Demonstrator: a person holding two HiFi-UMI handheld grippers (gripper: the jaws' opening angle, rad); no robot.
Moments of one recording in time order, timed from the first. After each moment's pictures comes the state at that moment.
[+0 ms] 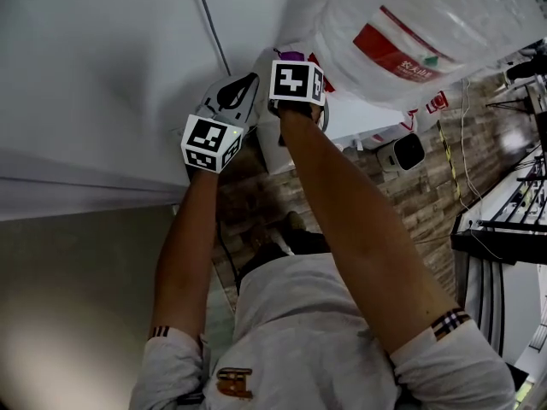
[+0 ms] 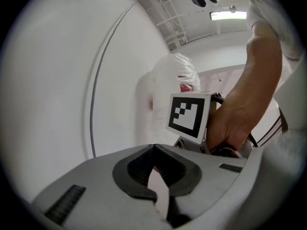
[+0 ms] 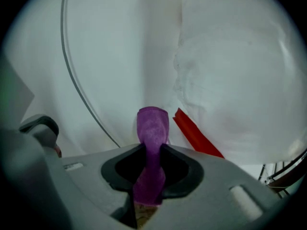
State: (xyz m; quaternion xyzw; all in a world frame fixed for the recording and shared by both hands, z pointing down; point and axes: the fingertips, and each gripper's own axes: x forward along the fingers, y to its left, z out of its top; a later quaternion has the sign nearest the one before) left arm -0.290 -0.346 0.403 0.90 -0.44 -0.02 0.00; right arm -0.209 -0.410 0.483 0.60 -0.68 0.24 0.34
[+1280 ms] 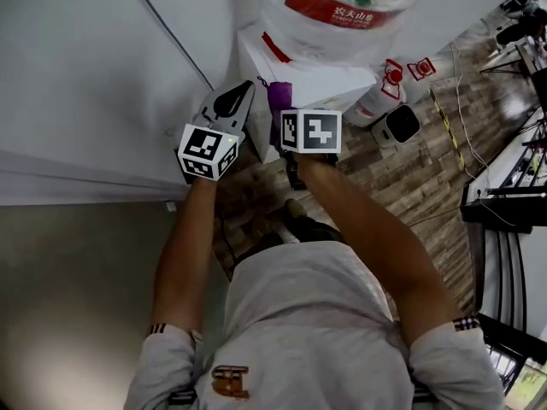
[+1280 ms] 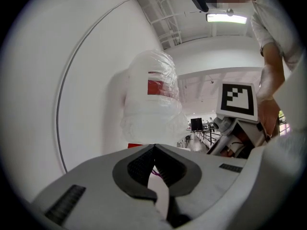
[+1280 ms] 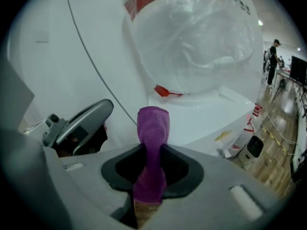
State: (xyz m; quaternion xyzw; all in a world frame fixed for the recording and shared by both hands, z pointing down) left arm -0.199 -0.281 0.409 0.92 -0.40 -0.01 0.01; right arm -0.134 -0.254 0.491 0.52 -0.74 0.35 0.25
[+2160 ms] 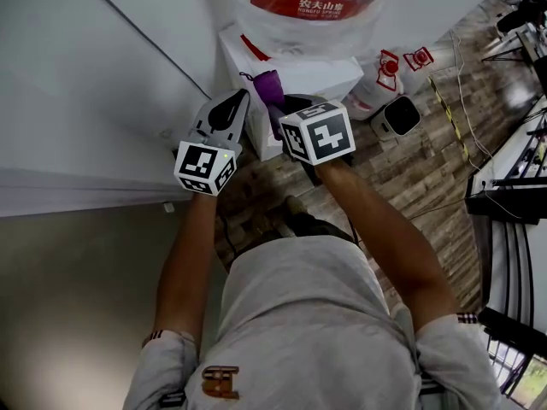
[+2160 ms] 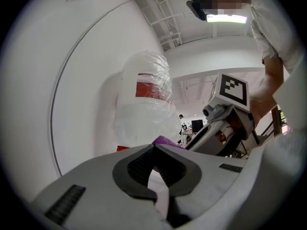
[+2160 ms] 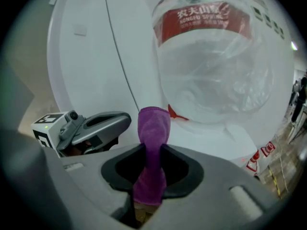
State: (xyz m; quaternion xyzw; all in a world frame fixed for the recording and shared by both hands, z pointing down) left arm -0.162 -0.260 0.401 0.91 -0.41 -0.02 0.01; right arm -0.115 -0.254 0.444 0.43 -0.83 0.22 0.27
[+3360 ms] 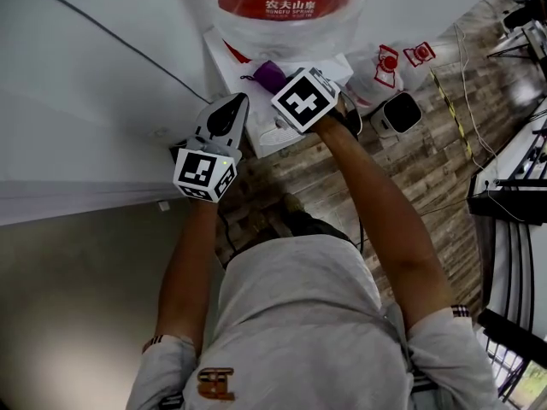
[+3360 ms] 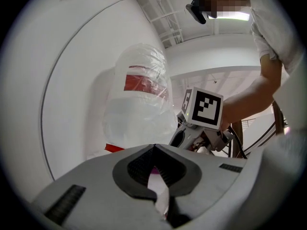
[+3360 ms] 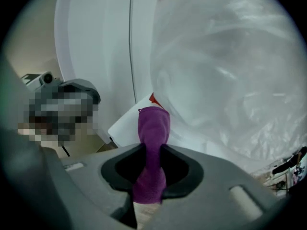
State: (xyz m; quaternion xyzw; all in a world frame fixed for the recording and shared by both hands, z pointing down) left arm -0.119 -0.261 0.404 0.91 -0.42 -0.02 0.02; right arm -0.065 -0.307 0.473 0.34 -0.81 0.10 0.47
